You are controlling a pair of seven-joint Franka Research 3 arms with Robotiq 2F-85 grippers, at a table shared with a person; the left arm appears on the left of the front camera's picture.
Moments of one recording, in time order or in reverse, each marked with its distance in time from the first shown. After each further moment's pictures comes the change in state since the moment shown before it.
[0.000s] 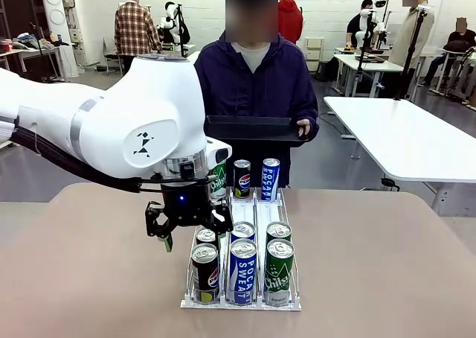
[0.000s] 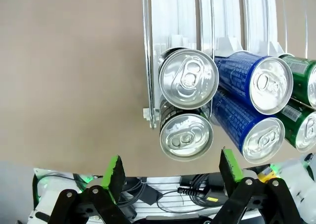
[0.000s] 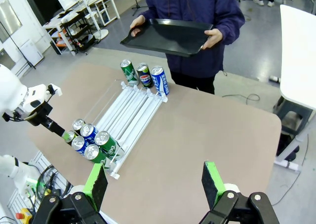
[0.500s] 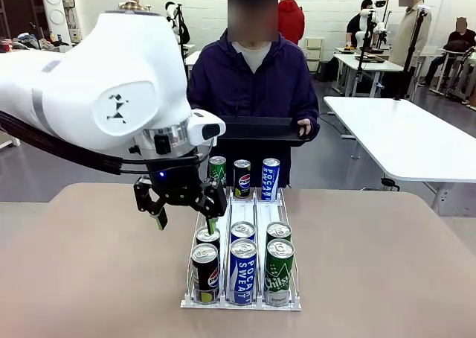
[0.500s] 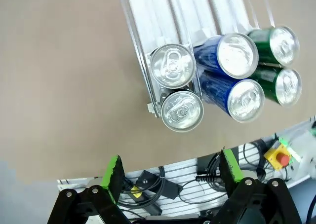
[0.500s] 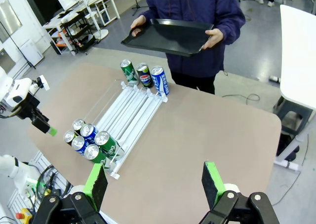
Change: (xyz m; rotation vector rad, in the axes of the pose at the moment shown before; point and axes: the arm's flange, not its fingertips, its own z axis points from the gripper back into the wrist) left arm -0.010 0.009 0.046 -0.025 -0.031 -0.183; right arm 0.000 0.000 0.000 0.000 0.000 0.000
